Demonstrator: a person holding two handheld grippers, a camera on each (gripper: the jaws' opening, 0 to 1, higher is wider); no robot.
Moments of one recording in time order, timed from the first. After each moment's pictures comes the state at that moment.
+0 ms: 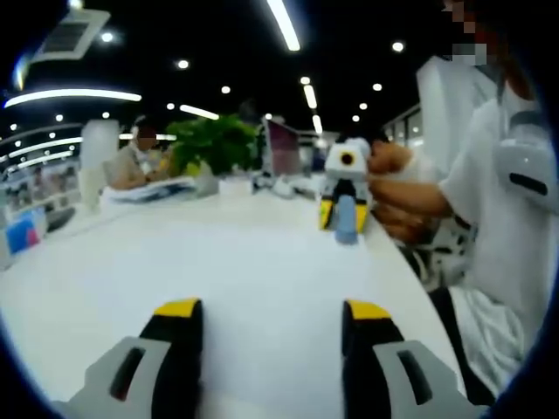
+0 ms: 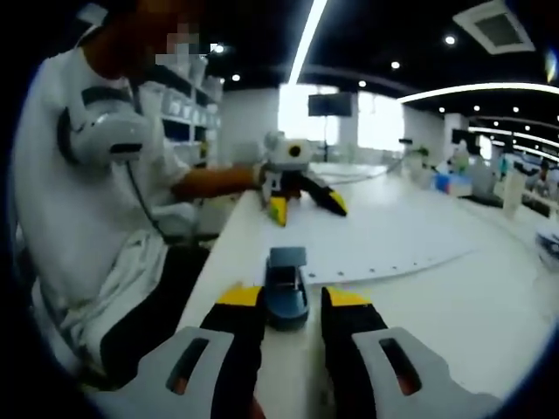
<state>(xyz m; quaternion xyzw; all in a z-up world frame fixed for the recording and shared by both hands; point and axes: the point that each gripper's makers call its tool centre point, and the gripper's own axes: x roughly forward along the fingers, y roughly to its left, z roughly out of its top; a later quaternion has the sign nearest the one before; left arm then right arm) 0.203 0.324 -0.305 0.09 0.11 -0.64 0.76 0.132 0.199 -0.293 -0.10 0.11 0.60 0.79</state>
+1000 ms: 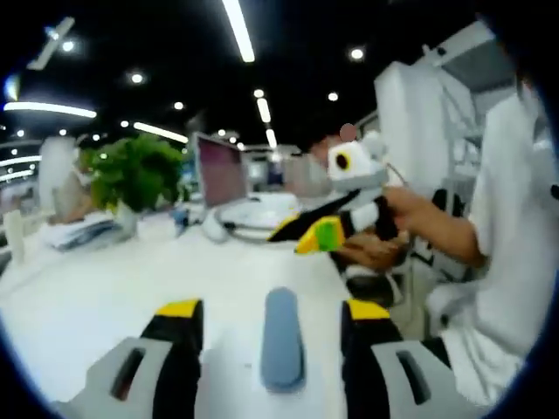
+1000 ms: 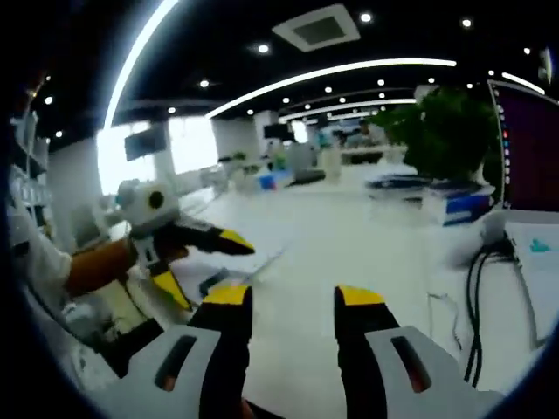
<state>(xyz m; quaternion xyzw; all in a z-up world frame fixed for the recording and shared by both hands) 0.145 0.169 -0.270 0.07 0.06 -0.73 0.68 0.118 0.105 -0.256 0.05 0.16 0.17 0.97</state>
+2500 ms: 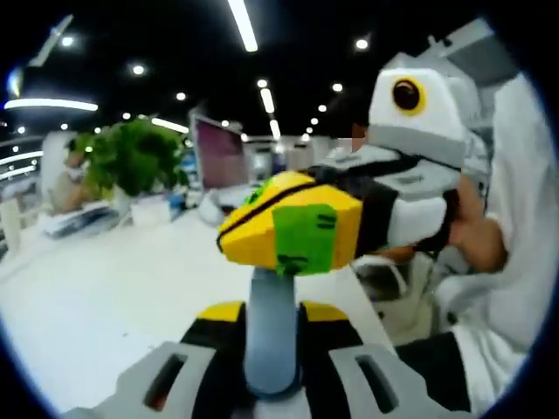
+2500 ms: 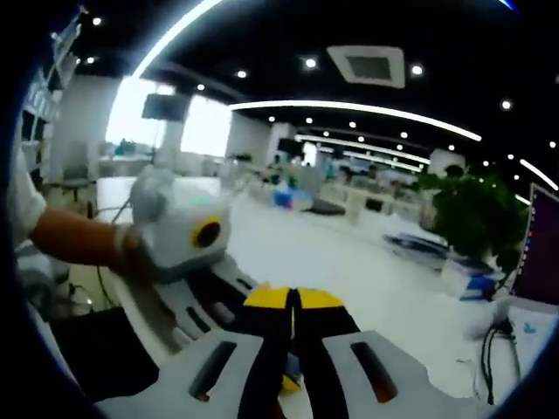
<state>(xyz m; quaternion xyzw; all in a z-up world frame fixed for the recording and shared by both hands) 0.131 0.158 -0.296 0.09 0.08 -0.72 0.69 0.154 0.205 -0.244 -0.12 0.09 0.16 0.98</state>
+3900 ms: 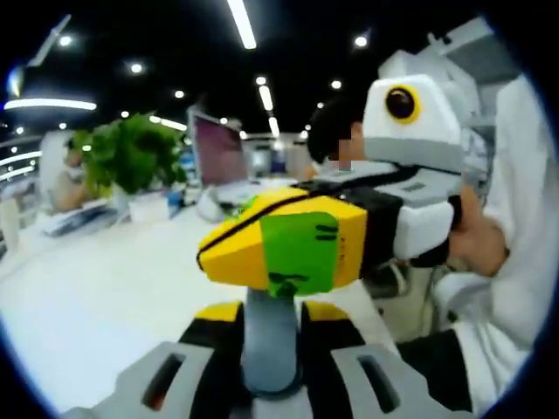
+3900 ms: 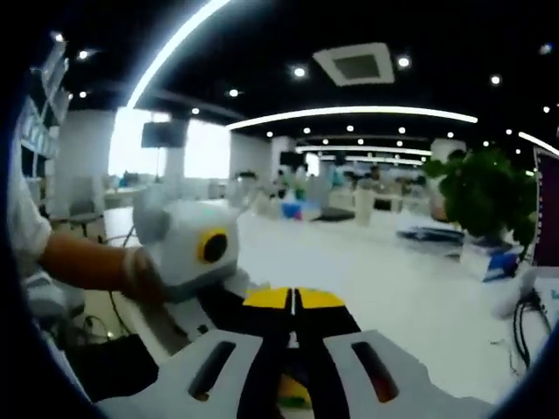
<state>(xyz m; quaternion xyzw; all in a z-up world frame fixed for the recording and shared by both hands) 0.134 0.156 -0.301 0.10 0.08 -0.72 0.68 0.153 0.212 -0.228 -0.02 0.03 0.20 0.98</state>
